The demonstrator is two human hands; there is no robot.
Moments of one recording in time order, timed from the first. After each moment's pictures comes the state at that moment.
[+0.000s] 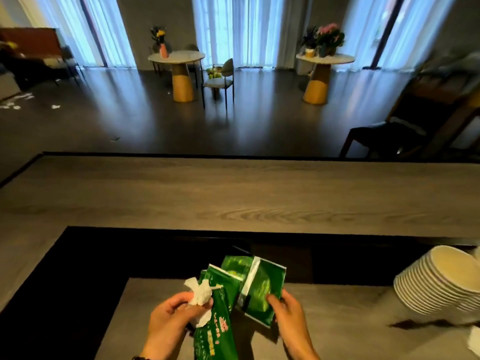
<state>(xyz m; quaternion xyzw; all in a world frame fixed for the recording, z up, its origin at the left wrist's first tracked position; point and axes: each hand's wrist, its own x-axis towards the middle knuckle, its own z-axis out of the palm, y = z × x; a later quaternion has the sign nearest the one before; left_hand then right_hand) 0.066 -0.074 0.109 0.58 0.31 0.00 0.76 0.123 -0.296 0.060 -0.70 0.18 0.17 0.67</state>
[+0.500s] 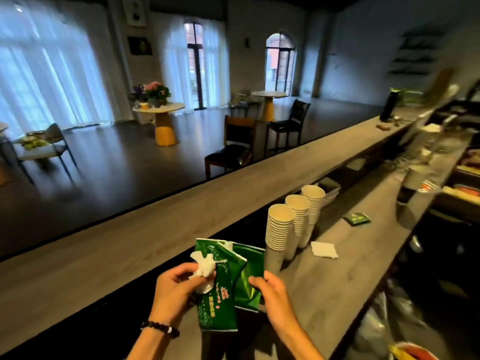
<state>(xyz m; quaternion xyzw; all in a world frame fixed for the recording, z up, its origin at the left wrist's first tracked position) 0.115 -0.171 0.224 0.68 -0.07 -0.15 0.72 0.001 -0.336 0.216 -0.61 0.20 -0.15 0.75</state>
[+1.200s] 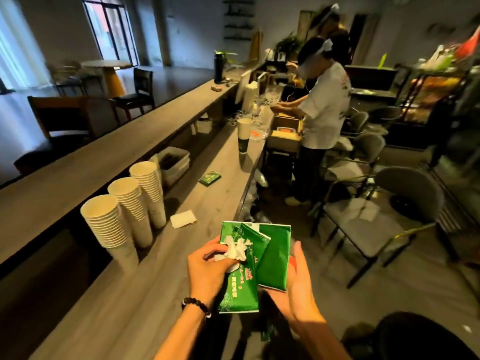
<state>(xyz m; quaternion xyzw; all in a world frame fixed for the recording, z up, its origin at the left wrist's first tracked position) -0.131 -0.478 0.190 0.63 -0.29 -0.30 0.65 -0.291 -0.515 0.200 -0.27 0.34 -0.40 0.81</state>
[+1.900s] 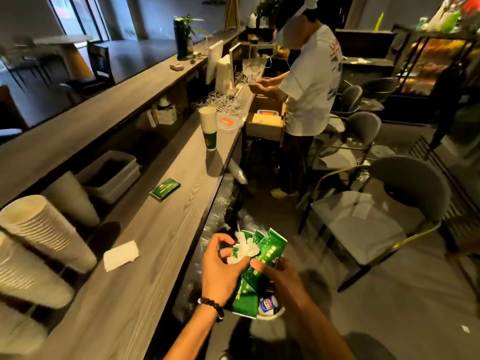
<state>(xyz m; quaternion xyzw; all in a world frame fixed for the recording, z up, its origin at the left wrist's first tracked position) -0.197 -0.753 0.126 0.64 -0.38 -0.33 0.59 -0.339 -0.793 0.114 -0.40 0.46 -0.32 0.73</state>
